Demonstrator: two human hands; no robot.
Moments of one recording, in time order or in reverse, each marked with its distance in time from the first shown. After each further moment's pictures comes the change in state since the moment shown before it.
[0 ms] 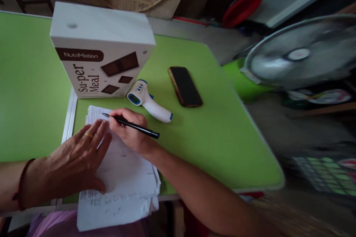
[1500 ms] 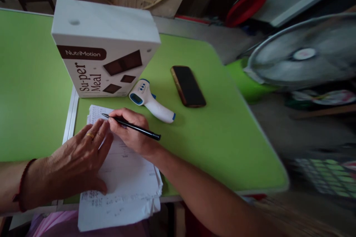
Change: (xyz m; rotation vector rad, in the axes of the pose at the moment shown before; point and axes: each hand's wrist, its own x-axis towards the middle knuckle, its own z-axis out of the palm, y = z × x) left_hand 0.000 0.001 0.002 -0.022 0.037 -0.002; right_hand 0.001 -0.003 -0.001 0.002 -0.039 -0.056
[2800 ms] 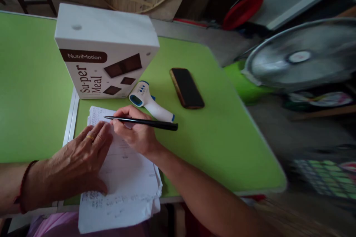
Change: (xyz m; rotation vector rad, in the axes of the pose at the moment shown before) left_hand 0.000 0.001 0.002 -0.047 -0.039 0.003; right_hand 0.002 -0.006 -0.003 0.261 0.048 0.218
